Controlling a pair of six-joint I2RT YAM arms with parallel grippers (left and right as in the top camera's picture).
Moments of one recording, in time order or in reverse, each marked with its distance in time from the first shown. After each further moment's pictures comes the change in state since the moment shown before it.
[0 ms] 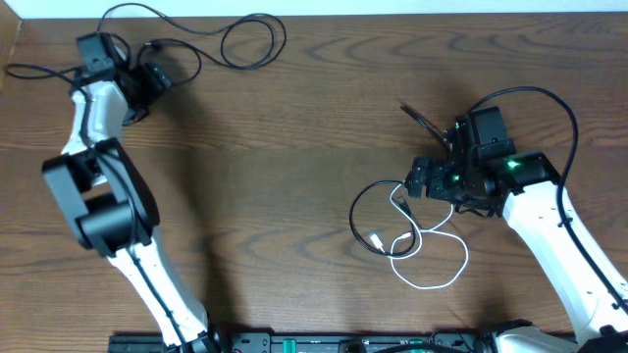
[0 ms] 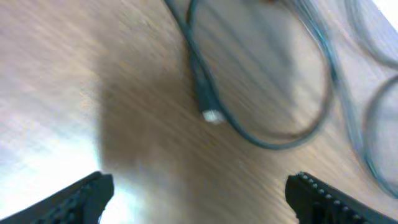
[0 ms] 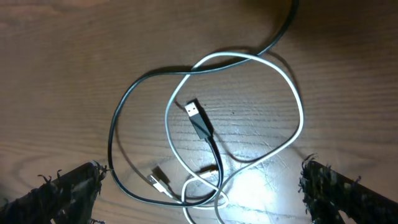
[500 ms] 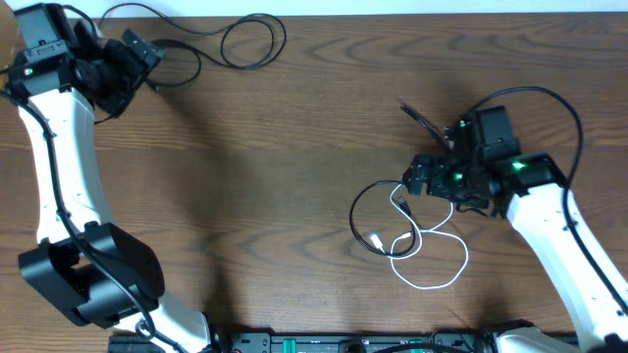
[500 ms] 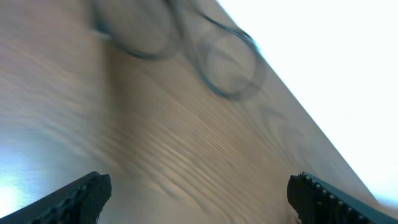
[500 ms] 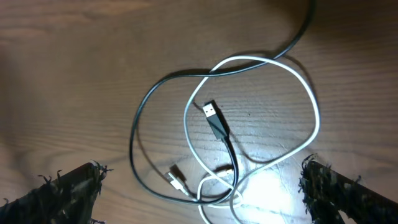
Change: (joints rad) left arm -0.005 -0.419 0.001 -0.352 0.313 -0.098; right arm -0.027 -0.033 0.000 0.006 -0.071 0.003
